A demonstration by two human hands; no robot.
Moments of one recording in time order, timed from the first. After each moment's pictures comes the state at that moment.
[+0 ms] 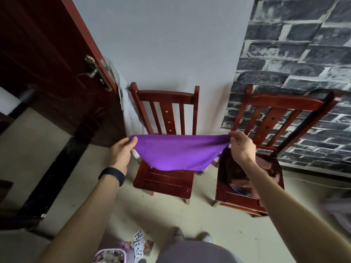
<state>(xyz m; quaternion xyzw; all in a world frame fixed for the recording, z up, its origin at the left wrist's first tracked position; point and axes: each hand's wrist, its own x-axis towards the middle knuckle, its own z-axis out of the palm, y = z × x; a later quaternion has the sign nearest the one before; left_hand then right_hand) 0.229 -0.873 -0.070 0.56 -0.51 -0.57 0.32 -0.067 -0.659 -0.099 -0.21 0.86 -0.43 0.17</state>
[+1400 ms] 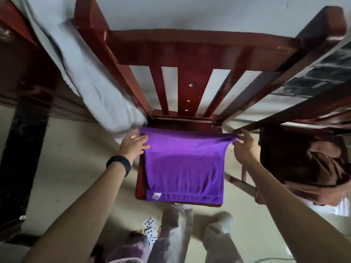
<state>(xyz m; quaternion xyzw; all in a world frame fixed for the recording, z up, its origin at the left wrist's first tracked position) 0.167 -1.138 -0.399 0.63 -0.43 -0.65 0.04 -0.072 -0.880 -0.412 -0.01 0.92 -0.26 0.30</state>
